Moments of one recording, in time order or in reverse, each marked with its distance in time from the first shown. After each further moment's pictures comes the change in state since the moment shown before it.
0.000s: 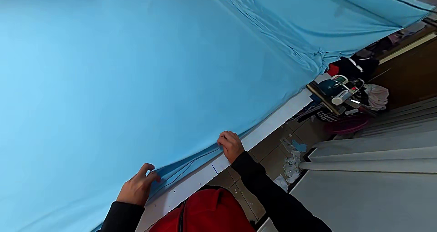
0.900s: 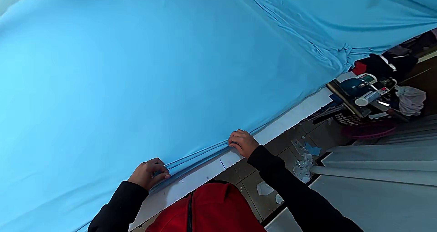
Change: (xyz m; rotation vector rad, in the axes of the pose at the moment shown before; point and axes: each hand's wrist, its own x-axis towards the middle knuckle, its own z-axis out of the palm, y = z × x) left_hand 0.005 -0.026 -0.014 -0.351 -0.328 -0.127; right_hand 0.004 0.020 -0.021 0.117 -0.356 -0.108
